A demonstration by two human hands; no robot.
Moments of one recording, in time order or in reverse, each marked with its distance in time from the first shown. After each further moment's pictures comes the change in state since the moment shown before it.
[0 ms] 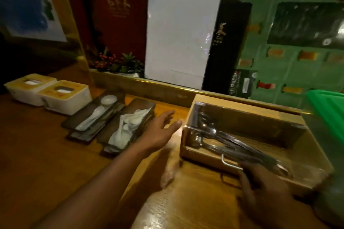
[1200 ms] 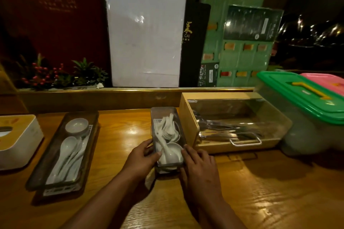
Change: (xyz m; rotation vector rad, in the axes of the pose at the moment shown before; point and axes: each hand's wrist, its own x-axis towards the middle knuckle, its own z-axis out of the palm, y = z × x) left_hand 0.027 -0.118 -0.087 -0.449 -0.375 -0.313; right_hand 0.012 -0.188 0.169 -0.486 -0.192 0.249
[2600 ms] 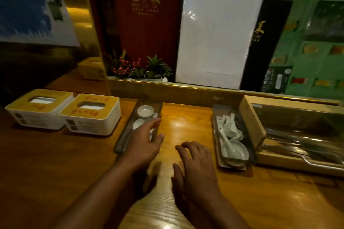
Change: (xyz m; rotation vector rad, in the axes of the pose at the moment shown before) left_hand -0.084 0.058 -0.127 0.667 0.424 0.365; right_hand 0.006 -0.139 0.006 0.321 0.089 -0.372
